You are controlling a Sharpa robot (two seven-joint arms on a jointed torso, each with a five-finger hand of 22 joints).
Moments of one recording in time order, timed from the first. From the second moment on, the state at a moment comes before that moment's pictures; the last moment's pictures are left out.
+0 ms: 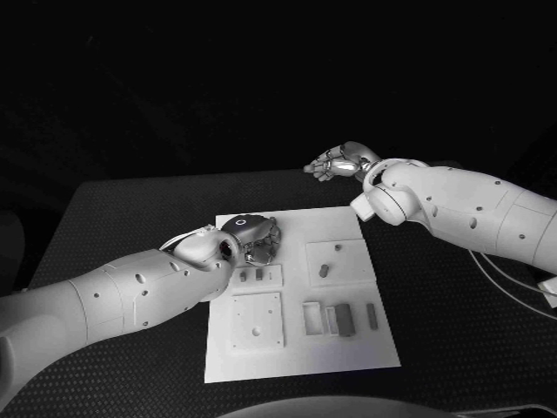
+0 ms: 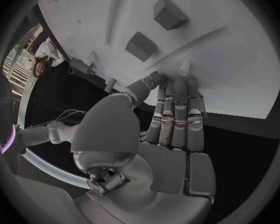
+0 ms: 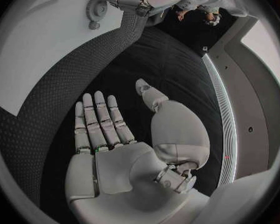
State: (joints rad) left arm 1.13 -0.41 -0.19 1.12 -1.52 -0.34 -0.04; left_hand 1.21 -0.12 0.60 -0.28 0.07 0.94 0.15 0.33 0.46 1.18 0.10 0.10 0.32 0.98 0.00 1.07 0.43 0.01 1.10 -0.10 0.14 1.24; right arm 1.24 -0.64 -0.04 1.11 -0.63 -0.30 0.01; right_hand 0.96 -0.11 0.52 -0.18 0.05 0.70 0.19 0.30 0.41 0.82 0.21 0.37 0.07 0.68 0.23 0.37 0.39 0.13 0.38 0.22 0.23 1.27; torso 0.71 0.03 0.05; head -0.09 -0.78
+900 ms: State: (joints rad) left arm 1.12 -0.41 -0.19 1.11 -1.55 -0.34 -0.05; left_hand 1.24 -0.10 0.62 -0.29 0.07 1.01 0.12 0.34 0.46 1.27 0.06 0.12 0.34 1.08 -0.05 1.10 0.49 0.01 1.19 -0.14 0.18 1.31; right arm 1.24 -0.64 -0.04 1.11 -0.63 -0.29 0.01; right_hand 0.96 -0.11 0.52 -0.18 0.05 0.70 0.19 0.30 0.41 0.83 0.20 0.37 0.07 0.68 0.23 0.37 0.39 0.13 0.38 0.22 0.23 1.27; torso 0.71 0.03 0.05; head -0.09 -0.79
